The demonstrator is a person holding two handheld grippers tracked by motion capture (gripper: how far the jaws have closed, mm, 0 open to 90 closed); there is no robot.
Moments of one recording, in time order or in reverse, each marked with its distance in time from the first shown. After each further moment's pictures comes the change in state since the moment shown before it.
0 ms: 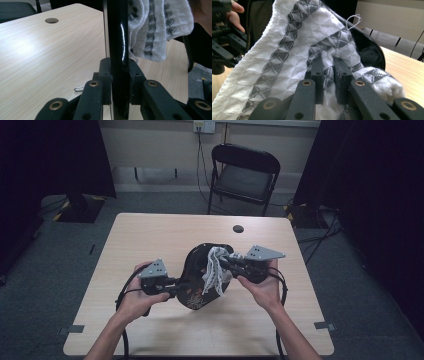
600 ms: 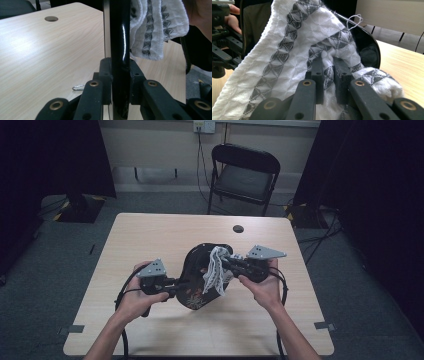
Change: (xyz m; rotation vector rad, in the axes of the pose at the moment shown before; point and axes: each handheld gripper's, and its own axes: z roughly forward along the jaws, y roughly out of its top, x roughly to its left) left arm 0.003 -0.002 -0.001 -0.005 -0.008 -0.040; right arm -0.006 -0.006 0.002 0.010 0.010 0.055
